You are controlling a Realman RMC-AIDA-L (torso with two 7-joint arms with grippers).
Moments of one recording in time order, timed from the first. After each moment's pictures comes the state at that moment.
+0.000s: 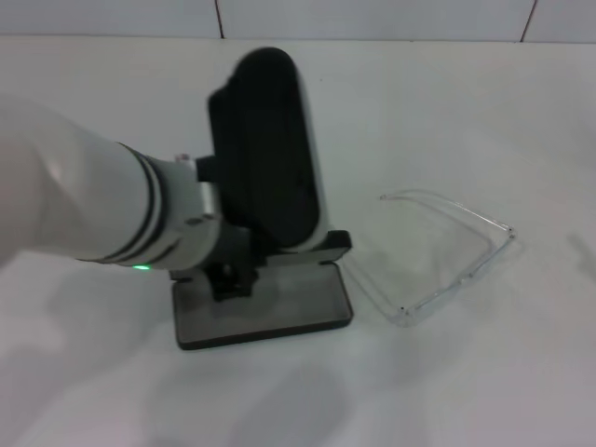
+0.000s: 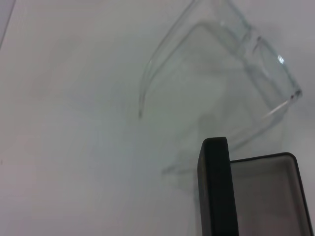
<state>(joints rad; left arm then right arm) -0.39 -2.09 1.95 1.90 2.83 1.55 -2.40 0.19 1.99 -0.22 -0.29 -1.41 -2.07 0.93</state>
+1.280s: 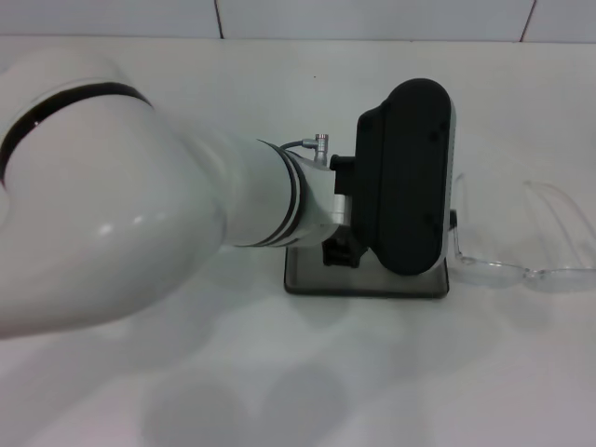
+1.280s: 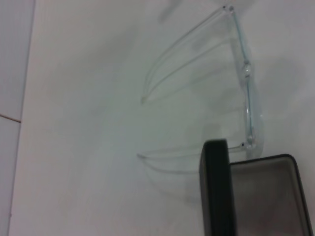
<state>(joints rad) -0.55 -2.10 2.12 1.63 2.82 1.15 -2.34 0.16 1.99 -0.22 -0.29 -1.41 -2.06 0.92</state>
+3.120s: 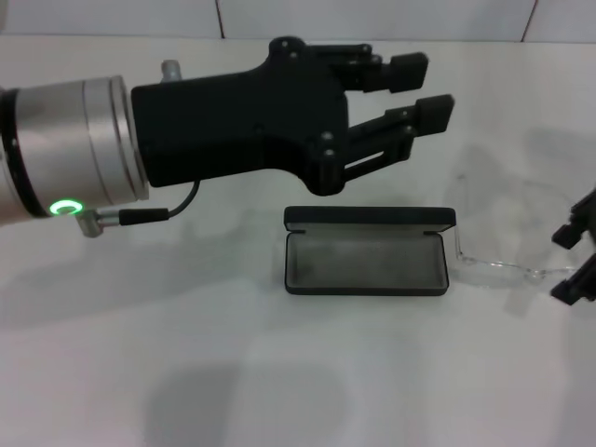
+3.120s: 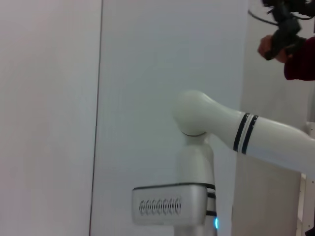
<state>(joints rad) -0.14 -2.09 1.49 1.63 1.41 1.31 -1.84 0.86 1.99 -0.96 -1.07 -2.69 -1.95 1.94</state>
